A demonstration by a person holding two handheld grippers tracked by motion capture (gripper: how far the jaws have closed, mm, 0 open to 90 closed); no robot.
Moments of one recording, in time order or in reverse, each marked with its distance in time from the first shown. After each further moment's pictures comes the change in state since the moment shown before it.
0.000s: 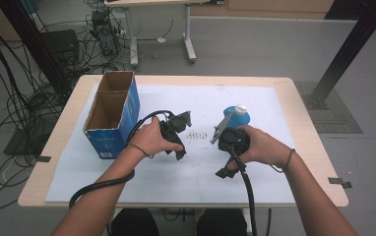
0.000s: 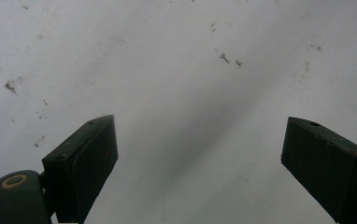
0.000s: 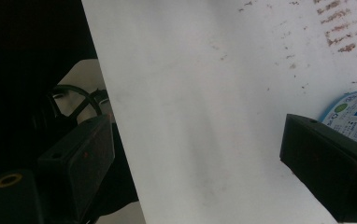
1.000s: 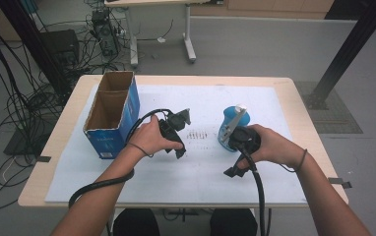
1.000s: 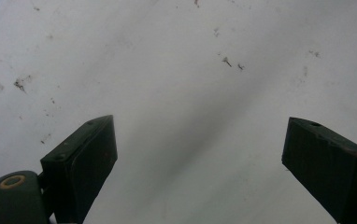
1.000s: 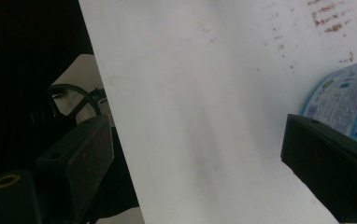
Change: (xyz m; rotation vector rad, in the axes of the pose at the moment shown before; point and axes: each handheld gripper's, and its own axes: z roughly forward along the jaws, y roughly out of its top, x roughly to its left) left arm 0.005 -0.002 -0.005 -0.011 -0.006 -0.024; right arm -0.009 -0.024 -0.010 -0.015 -0.002 0.014
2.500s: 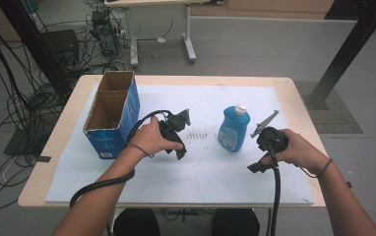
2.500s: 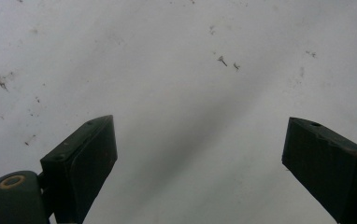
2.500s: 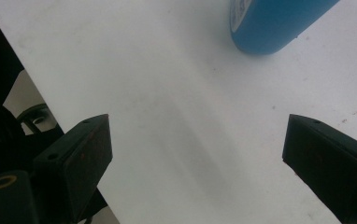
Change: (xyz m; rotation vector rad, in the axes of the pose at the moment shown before) left arm 0.003 0.001 0.006 0.007 -0.024 -0.013; right arm -0.025 -0.075 0.003 -0.011 -0.088 0.277
